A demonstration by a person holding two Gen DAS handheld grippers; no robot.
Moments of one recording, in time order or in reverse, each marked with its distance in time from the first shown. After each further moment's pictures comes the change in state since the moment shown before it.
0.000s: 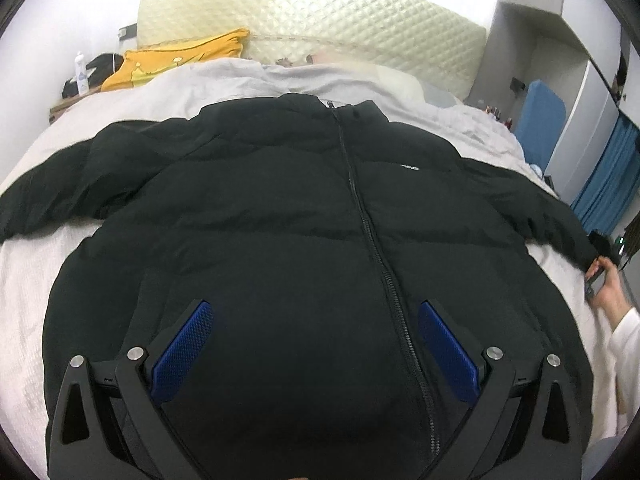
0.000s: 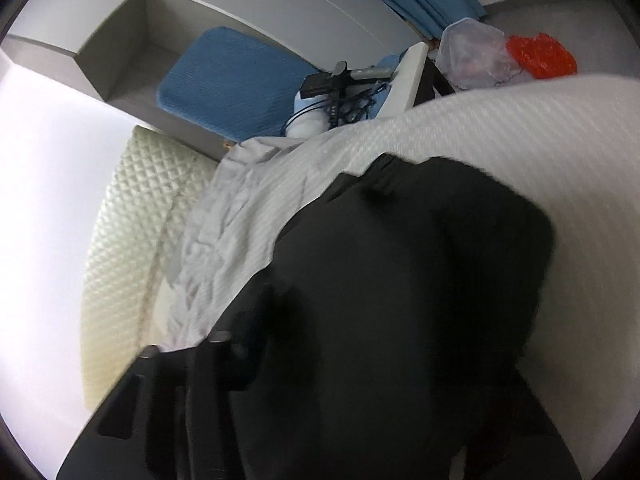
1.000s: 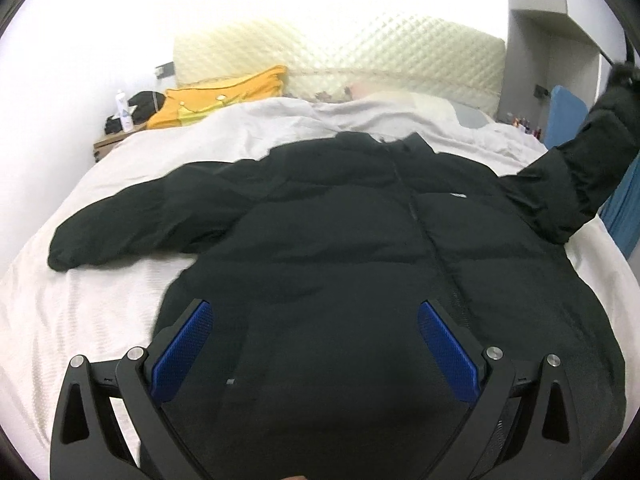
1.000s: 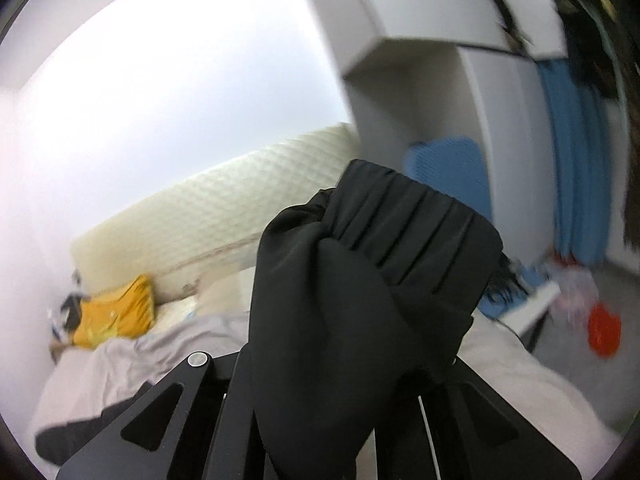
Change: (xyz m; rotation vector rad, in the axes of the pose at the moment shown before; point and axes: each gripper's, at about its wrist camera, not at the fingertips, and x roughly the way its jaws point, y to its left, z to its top) left arm -0.062 0.047 -0.001 0.036 -0.109 0.178; right arm -0.167 0.390 -0.080 -0.836 -0.163 0.144
